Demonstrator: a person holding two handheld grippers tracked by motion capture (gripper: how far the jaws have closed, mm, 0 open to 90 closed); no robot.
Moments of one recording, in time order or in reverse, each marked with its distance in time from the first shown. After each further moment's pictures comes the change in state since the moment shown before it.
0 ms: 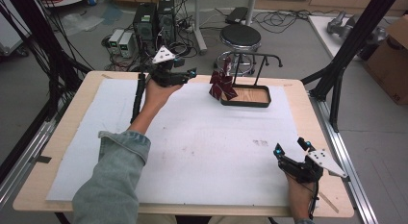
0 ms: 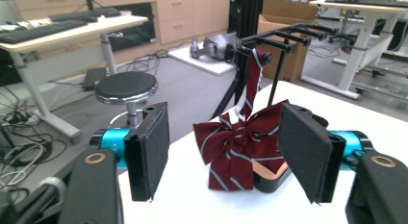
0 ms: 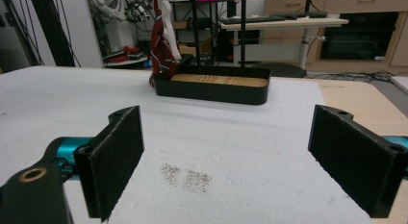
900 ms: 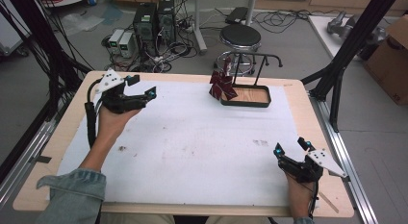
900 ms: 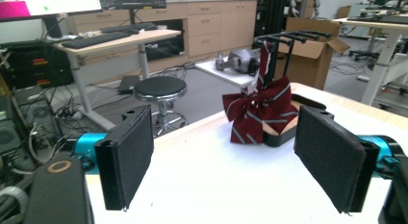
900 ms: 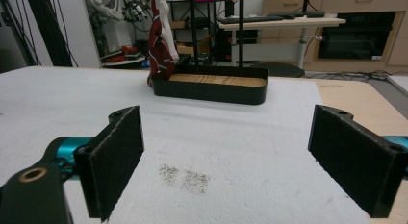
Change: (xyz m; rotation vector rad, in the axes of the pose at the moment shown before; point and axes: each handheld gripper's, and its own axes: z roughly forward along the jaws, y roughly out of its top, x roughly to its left) left arm -0.001 -0.034 -0.142 -0.069 0.115 -0.014; right arm 0.000 0.000 0.001 0.001 -0.008 0.000
